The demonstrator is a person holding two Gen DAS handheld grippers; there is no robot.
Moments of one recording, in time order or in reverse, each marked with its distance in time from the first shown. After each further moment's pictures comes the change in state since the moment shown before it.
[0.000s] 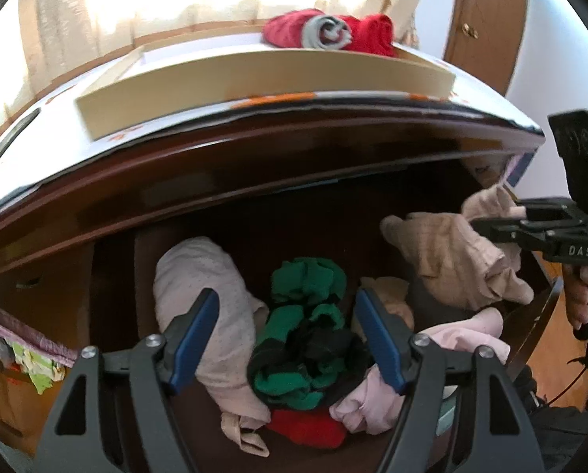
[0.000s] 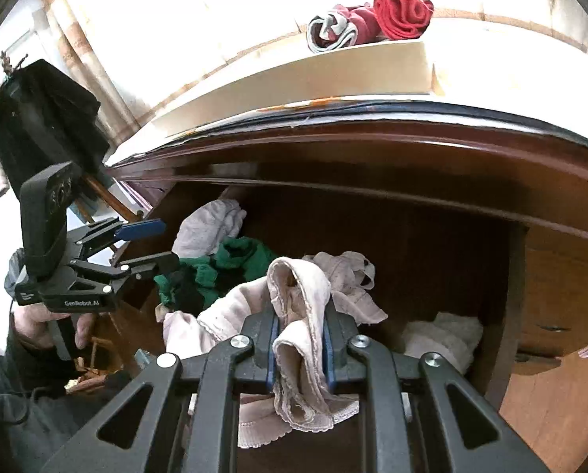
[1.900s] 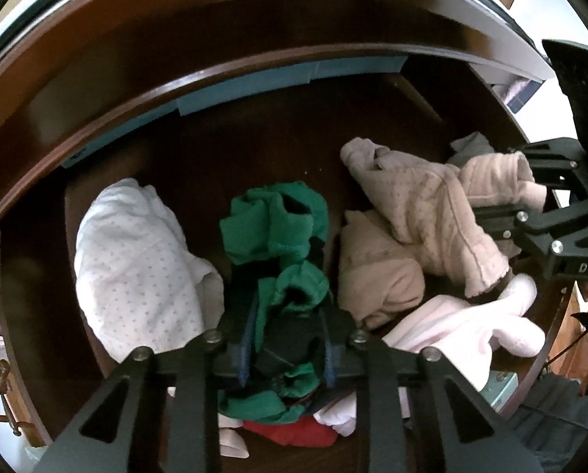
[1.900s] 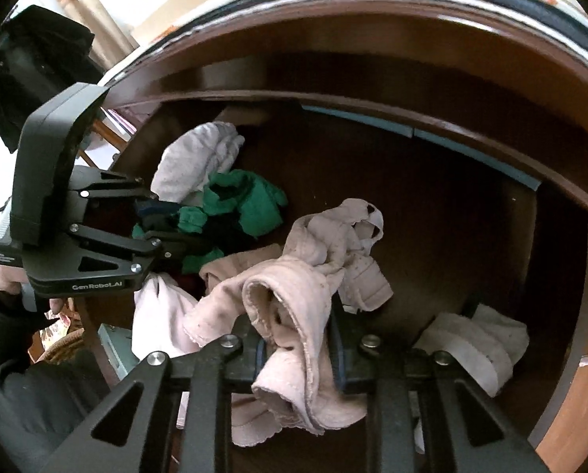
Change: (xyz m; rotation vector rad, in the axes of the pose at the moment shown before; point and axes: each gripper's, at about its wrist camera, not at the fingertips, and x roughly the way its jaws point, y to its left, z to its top) left arm 0.087 -0.018 0.016 0.063 0.348 -0.073; right arm 0.069 0.007 0.006 -0.080 0.276 0.006
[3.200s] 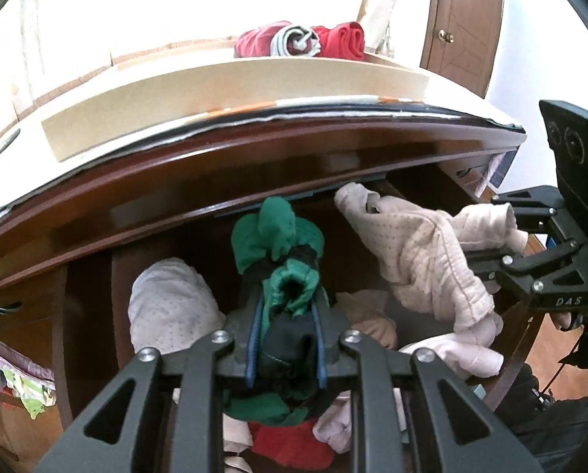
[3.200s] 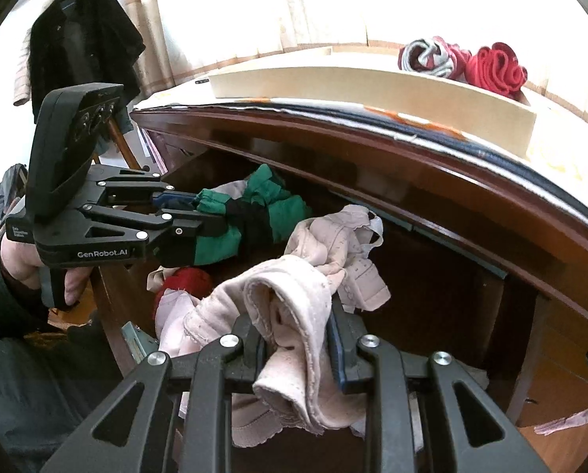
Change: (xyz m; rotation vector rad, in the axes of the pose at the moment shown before) left arm -0.071 0.018 -0.040 -0.010 -0.431 0.031; right arm -0.057 0.022 -0.024 -0.224 -0.282 -0.080
